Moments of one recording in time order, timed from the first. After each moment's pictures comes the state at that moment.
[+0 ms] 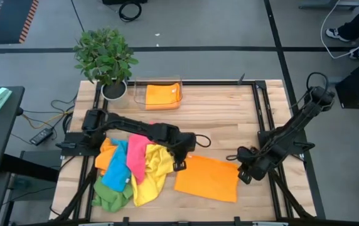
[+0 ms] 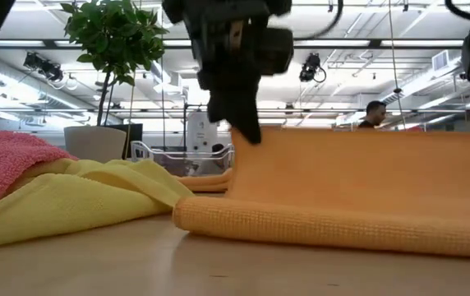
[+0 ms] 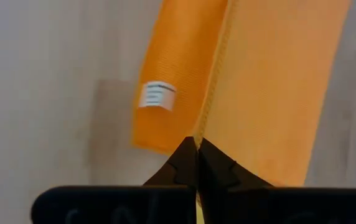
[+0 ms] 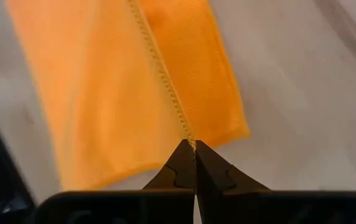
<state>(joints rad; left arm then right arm) -0.13 2.01 1.55 -0.66 0.17 -0.28 0.79 1.14 0.58 -0.62 0.21 1.42</state>
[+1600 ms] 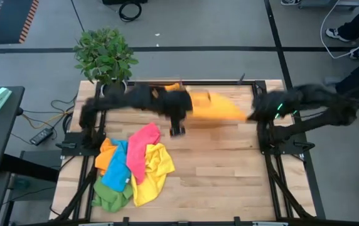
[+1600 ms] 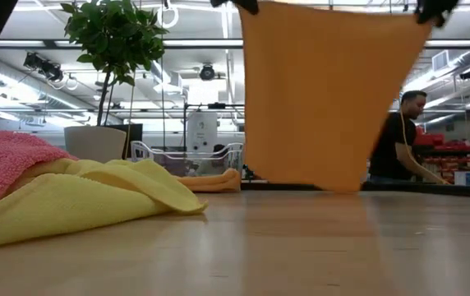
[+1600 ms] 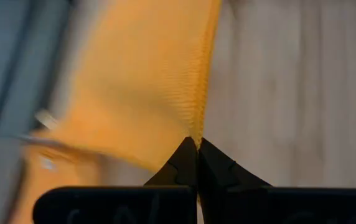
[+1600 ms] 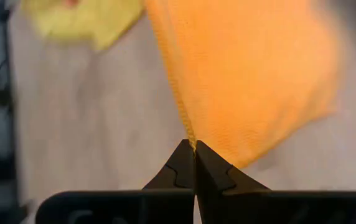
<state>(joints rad) -0.02 1.96 2.26 -1.28 -0.15 -0.07 0.09 0.85 1.21 -1.30 0.07 0.42</state>
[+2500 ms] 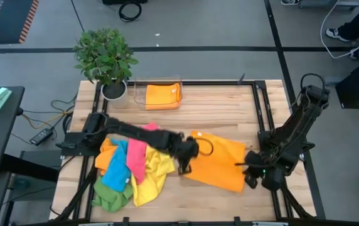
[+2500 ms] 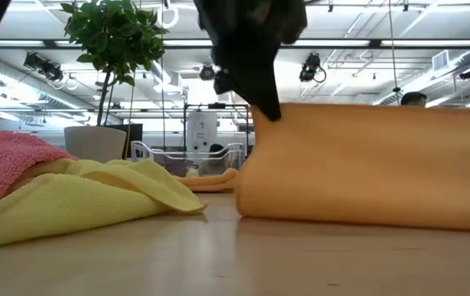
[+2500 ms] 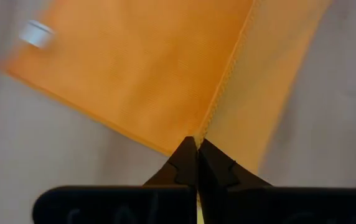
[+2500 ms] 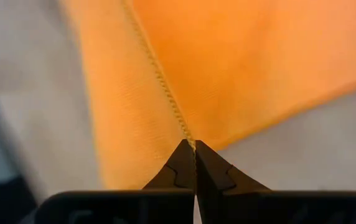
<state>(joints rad) -0.19 2.03 1.68 -0.74 -0.09 -0.36 1.03 1.16 0.63 -0.77 0.38 1.75</state>
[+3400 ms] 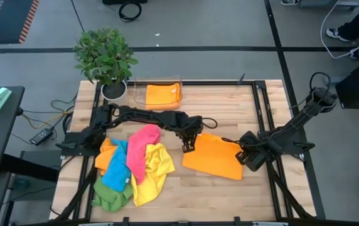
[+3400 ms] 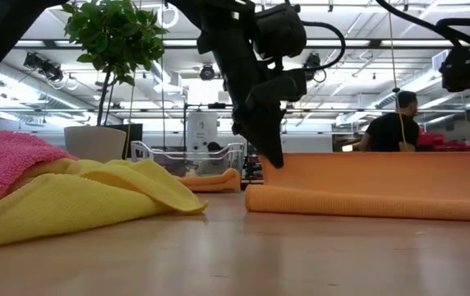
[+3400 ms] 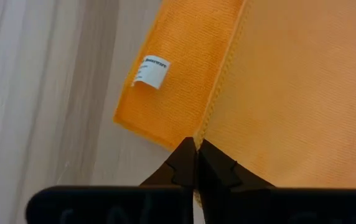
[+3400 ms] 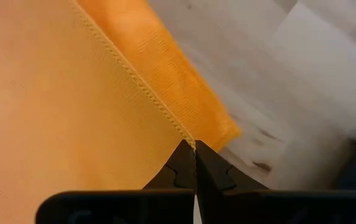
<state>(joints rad) 0.04 2.14 1.68 -0.65 -0.02 -0.11 0.69 1.12 0.58 -1.03 0.39 1.64</state>
